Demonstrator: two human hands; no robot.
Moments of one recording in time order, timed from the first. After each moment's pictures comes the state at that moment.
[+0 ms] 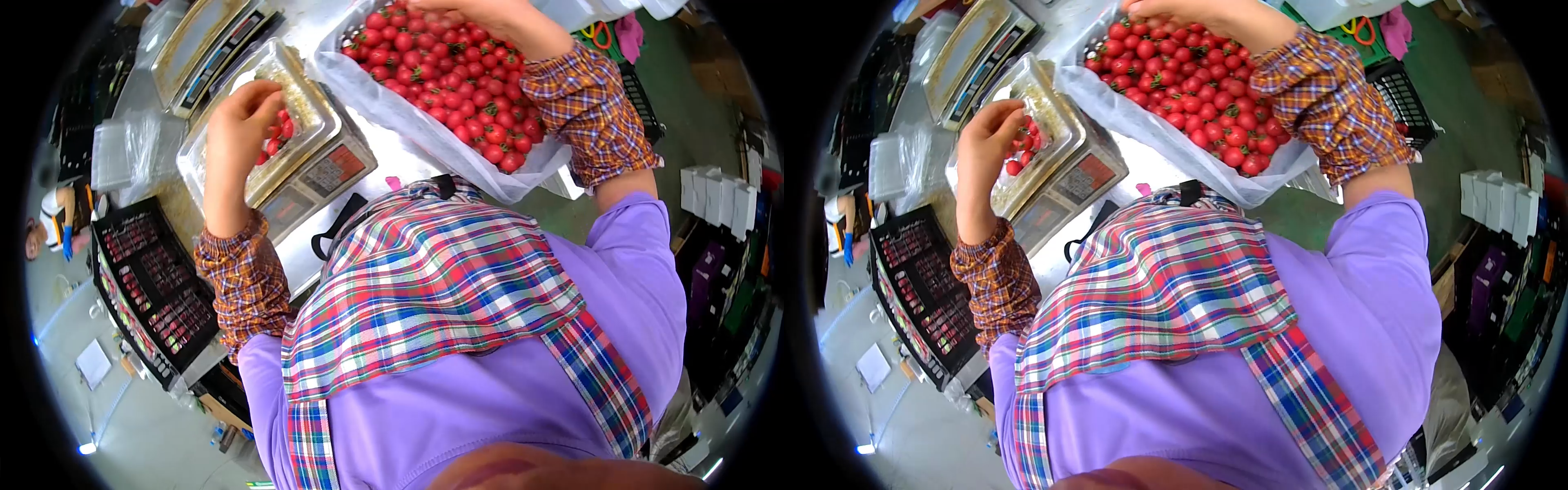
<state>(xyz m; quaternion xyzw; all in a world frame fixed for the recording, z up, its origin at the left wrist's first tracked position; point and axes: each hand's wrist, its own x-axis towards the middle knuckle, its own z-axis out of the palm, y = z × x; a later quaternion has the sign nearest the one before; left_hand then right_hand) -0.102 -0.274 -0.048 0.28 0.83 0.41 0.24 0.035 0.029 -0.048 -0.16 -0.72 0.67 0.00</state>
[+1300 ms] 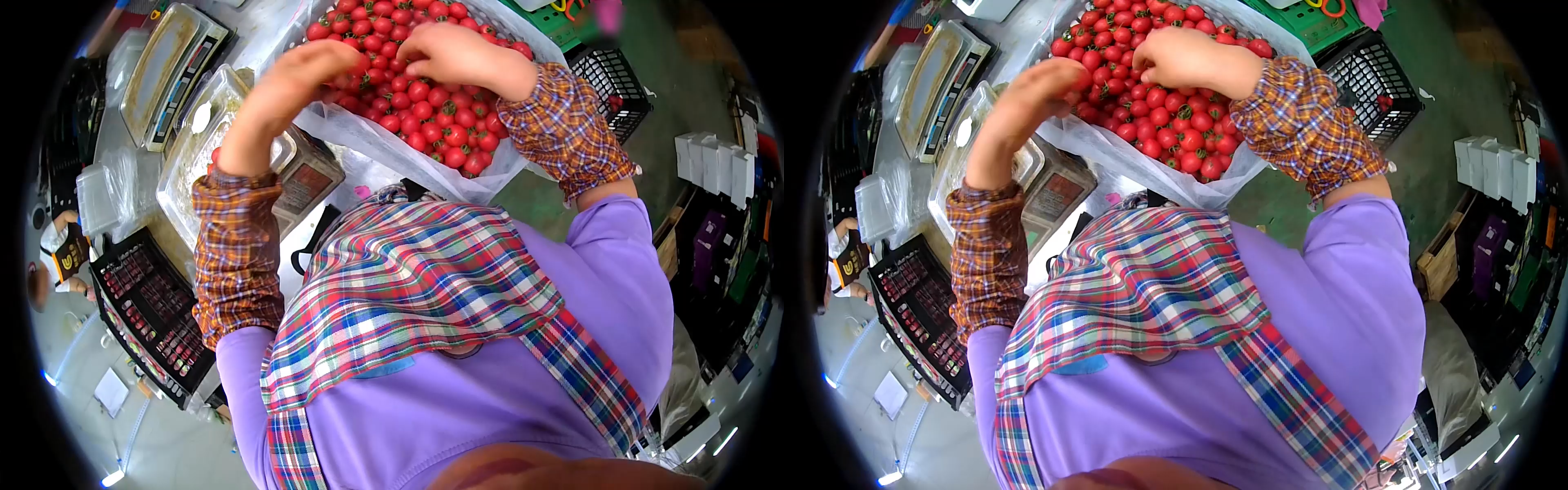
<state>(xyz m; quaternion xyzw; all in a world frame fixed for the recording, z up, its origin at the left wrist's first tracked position) -0.074 -0.164 -0.065 0.37 0.61 0.44 0.54 0.090 0.022 -0.115 -0.06 -0.96 0.28 -0.04</state>
